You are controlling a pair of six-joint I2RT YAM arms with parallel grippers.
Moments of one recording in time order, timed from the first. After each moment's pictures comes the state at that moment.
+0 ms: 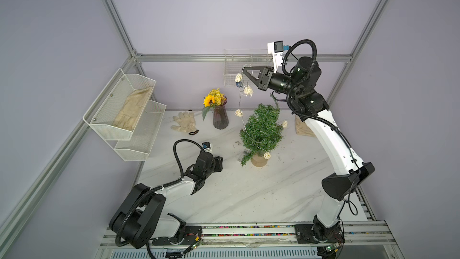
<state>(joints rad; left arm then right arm) -0.47 1.37 0.49 0.24 -0.10 -0.59 0.46 1.76 2.13 -0.19 -0.70 0.58</state>
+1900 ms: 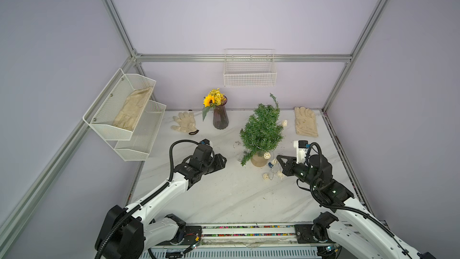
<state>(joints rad) -0.49 1.18 0.73 -0.30 0.12 -0.79 0.46 0.74 0.52 -0.08 -0.16 0.58</state>
